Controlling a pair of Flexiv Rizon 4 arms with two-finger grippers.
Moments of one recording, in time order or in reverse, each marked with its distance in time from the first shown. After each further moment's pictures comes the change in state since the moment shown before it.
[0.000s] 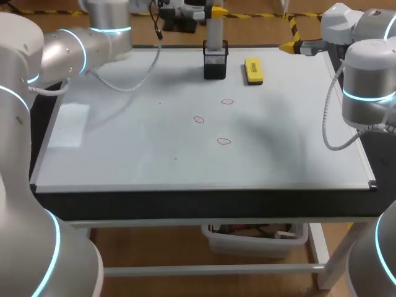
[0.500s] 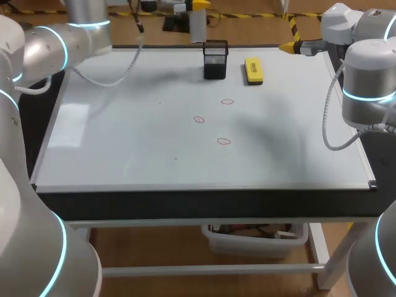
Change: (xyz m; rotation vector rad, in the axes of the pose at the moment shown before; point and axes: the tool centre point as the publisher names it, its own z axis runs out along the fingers) left arm 0.004 -0.027 -0.056 0.017 0.011 0.038; right arm 0.000 0.000 0.000 0.000 0.000 0.000
